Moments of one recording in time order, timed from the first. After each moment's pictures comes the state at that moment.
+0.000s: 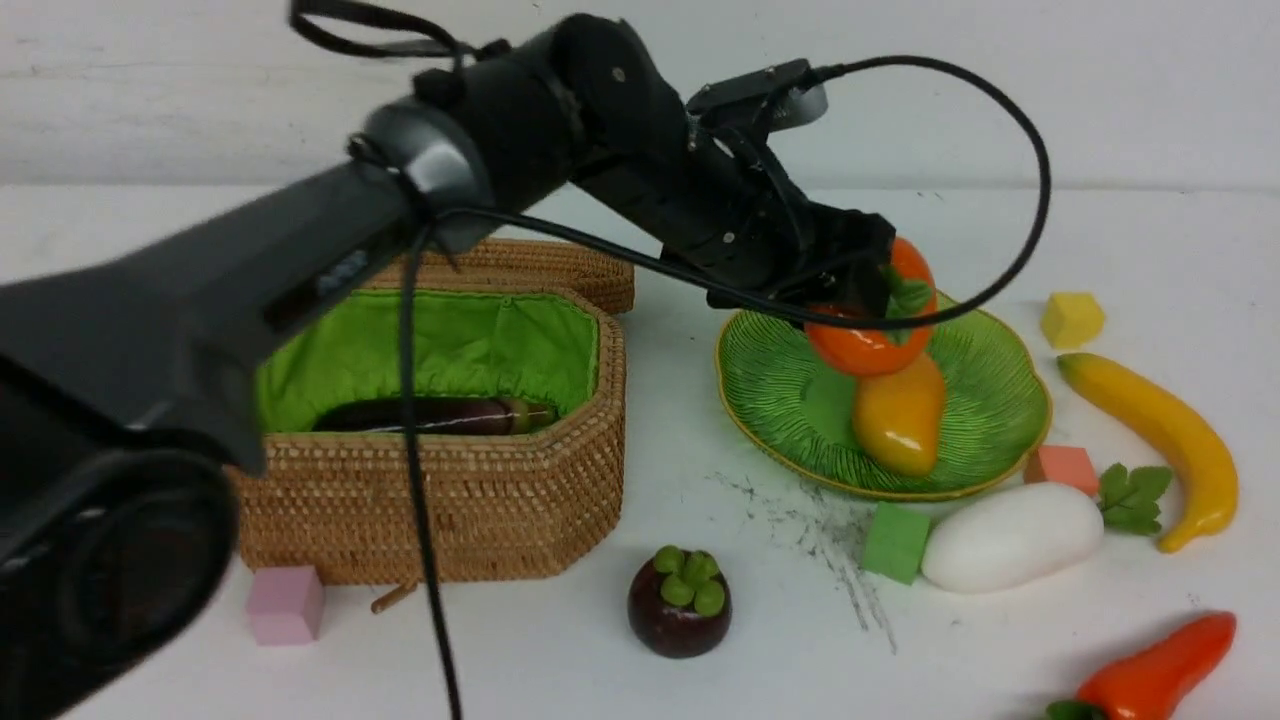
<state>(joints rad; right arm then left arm) 0.06 -0.01 0.01 -0.06 0.38 0.07 -0.55 2.24 -2.14 -0.52 0.83 0.07</state>
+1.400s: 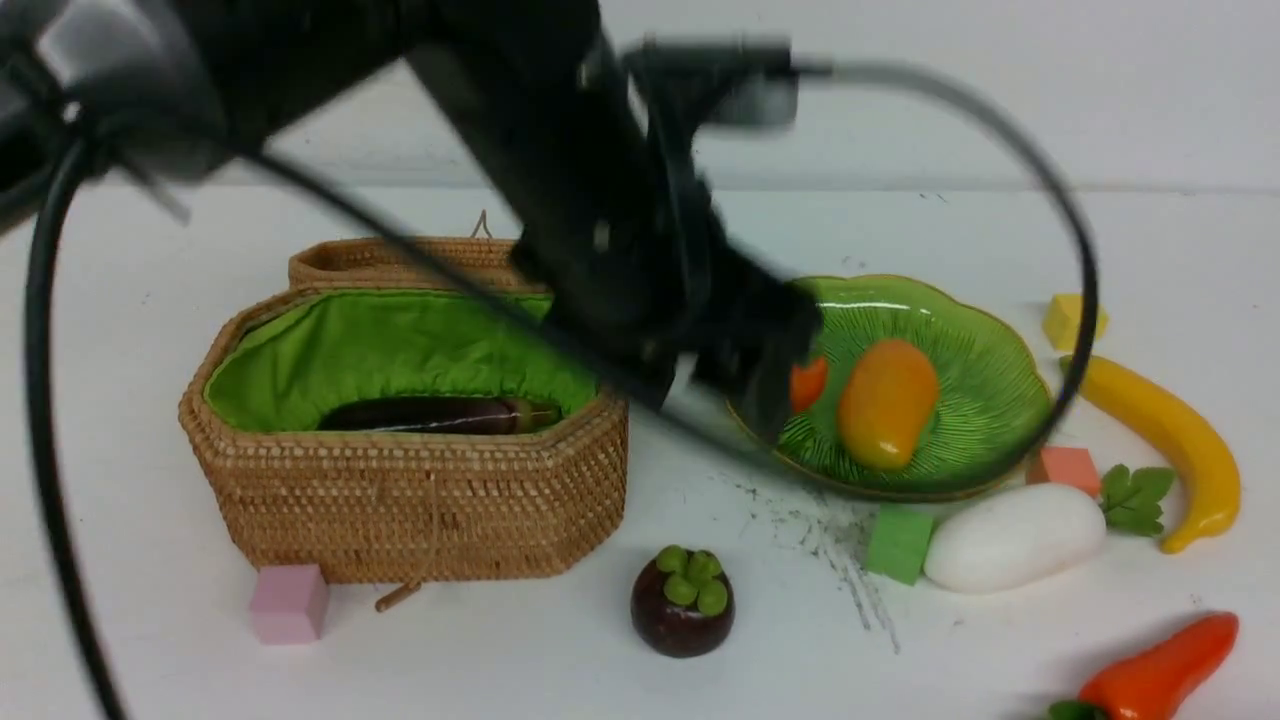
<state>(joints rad) 0.06 -0.01 0.01 -0.06 0.38 0.07 -0.69 1.73 -1.69 -0.19 1.20 -0.03</state>
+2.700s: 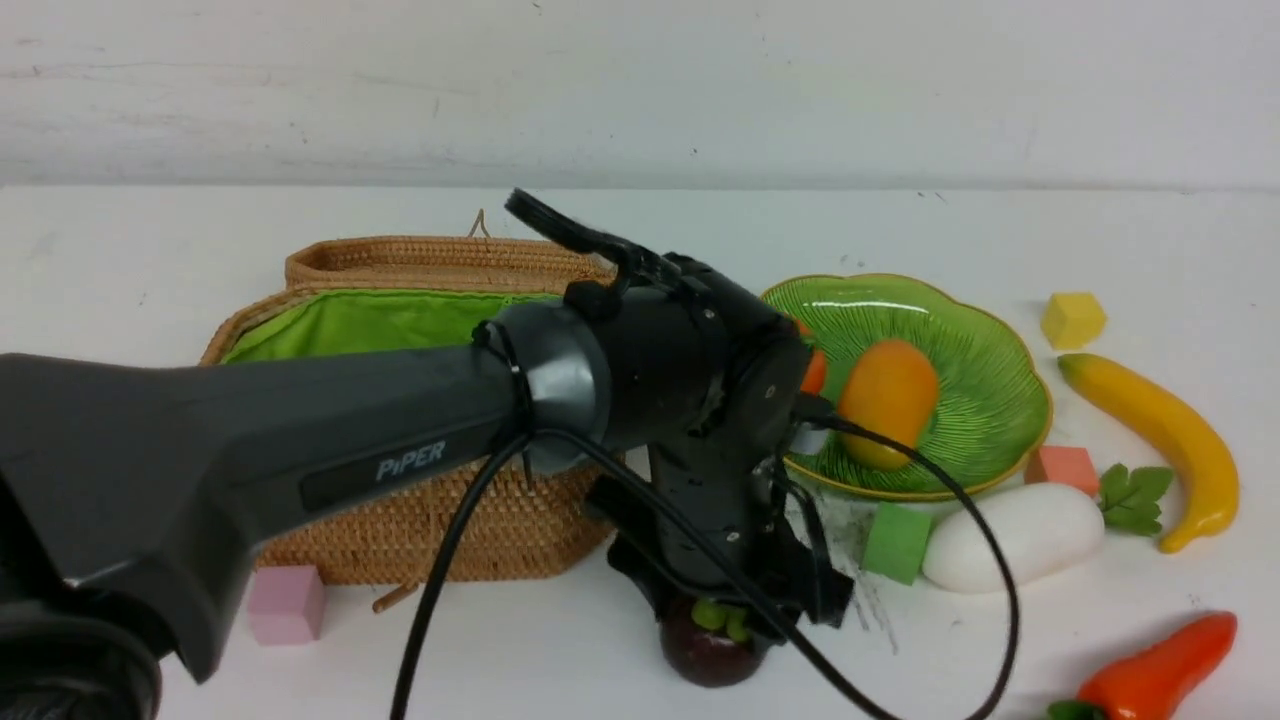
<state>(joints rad) 0.06 -0.01 0.01 -0.06 0.38 0.07 -0.81 2.04 -1.61 0.00 1.00 -0.31</state>
